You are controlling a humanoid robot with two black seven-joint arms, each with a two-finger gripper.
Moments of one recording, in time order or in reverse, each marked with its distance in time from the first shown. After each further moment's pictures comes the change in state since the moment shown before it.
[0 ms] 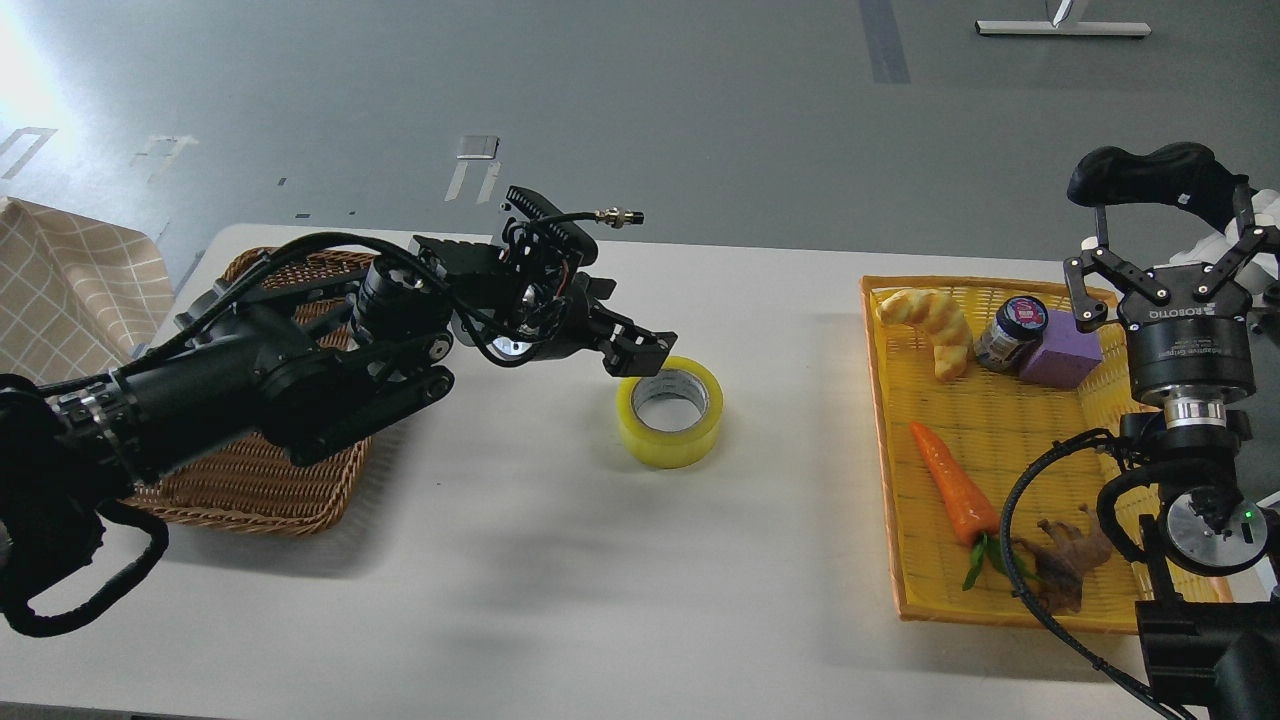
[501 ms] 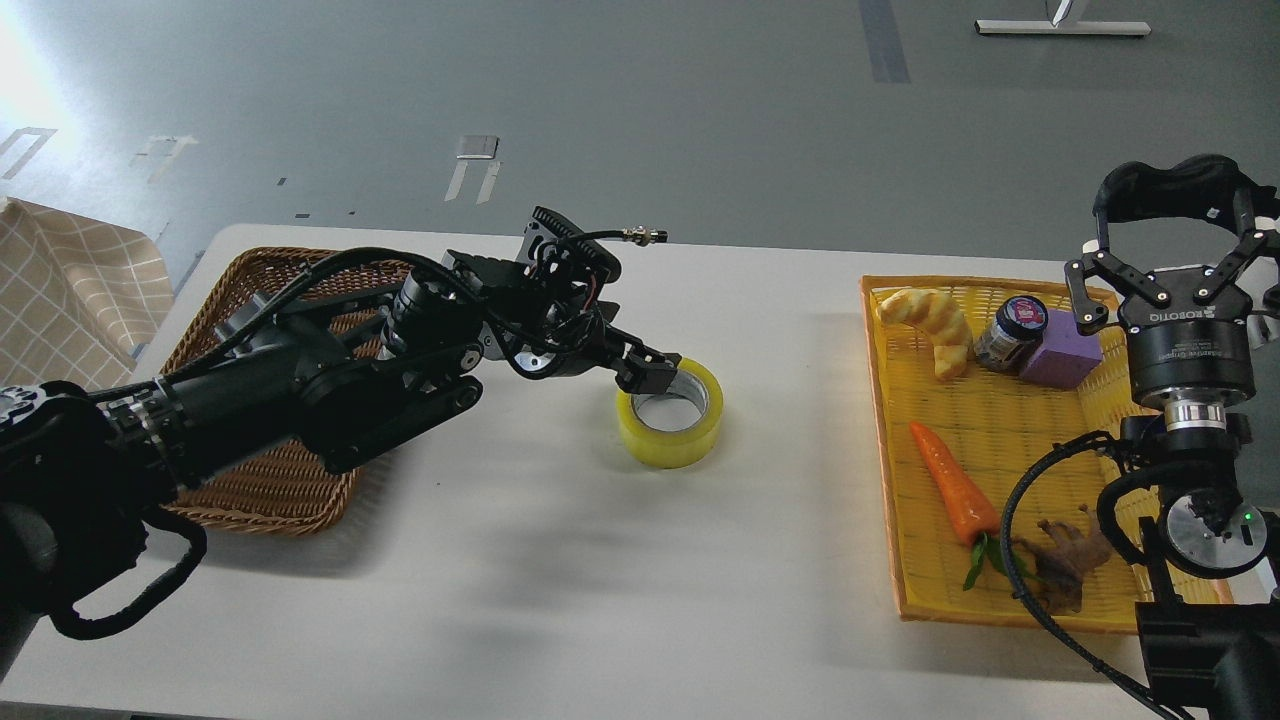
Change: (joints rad) left arm 0.007 -0.060 0.002 0.059 -0.002 -0.065 0.051; right arm -0.001 0.000 0.001 -0.008 0.000 0.000 0.002
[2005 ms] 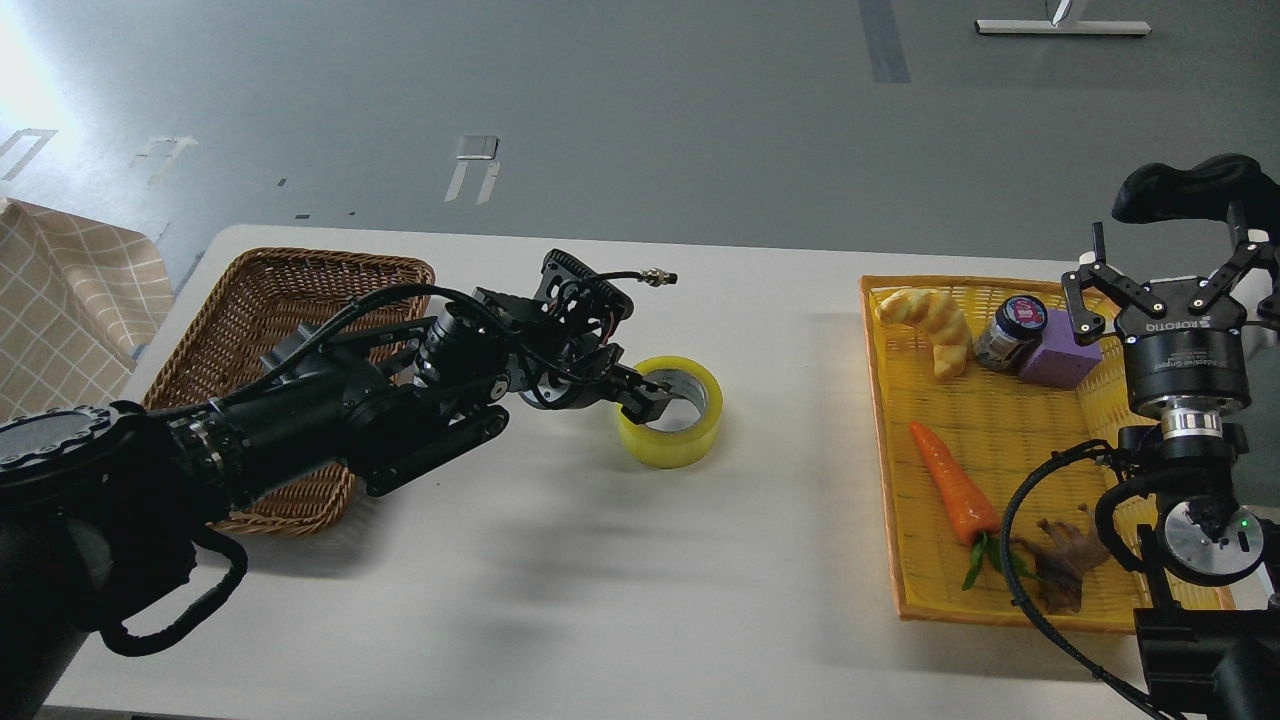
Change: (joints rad) left arm 0.037 -0.097 0.045 0.140 -0.005 -0.002 0.018; right arm -0.007 0.000 -0.001 -0.020 0.000 0.000 0.001
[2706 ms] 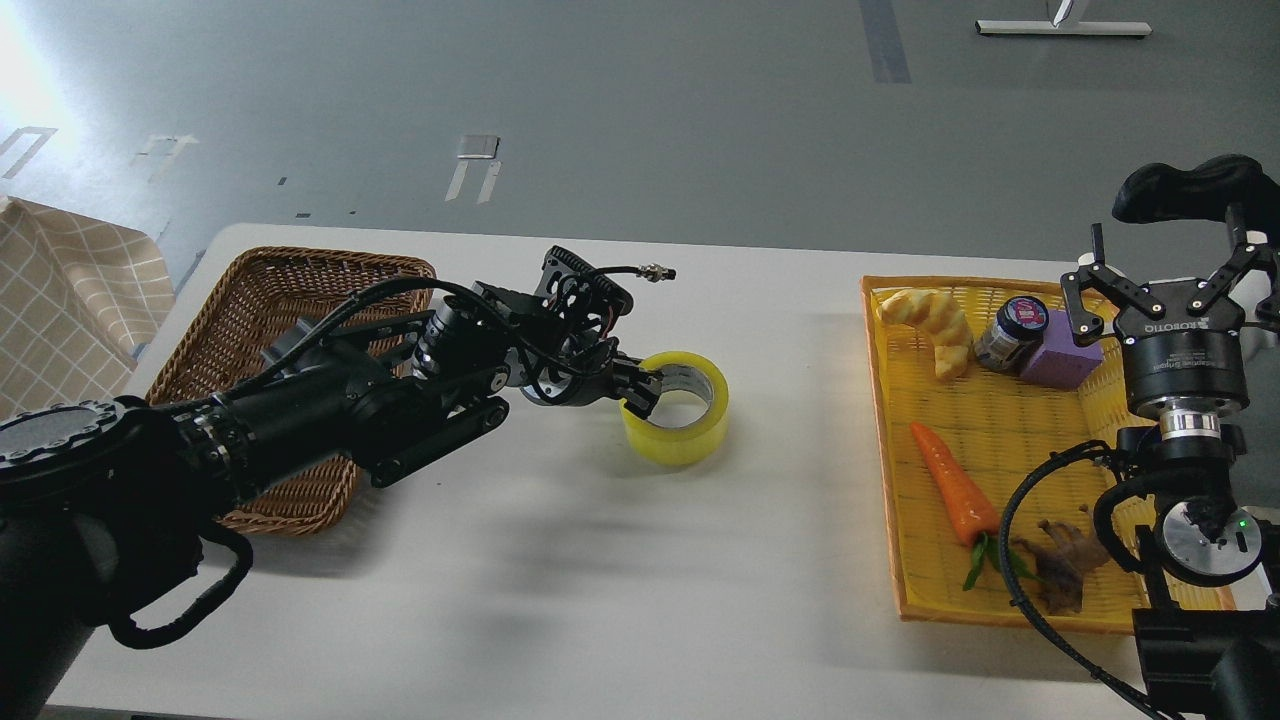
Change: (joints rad) left arm -0.041 -0.010 -0.006 0.035 -0.001 0.001 -0.076; right arm 0.000 0.002 0.000 -0.001 0.000 0.000 0.002
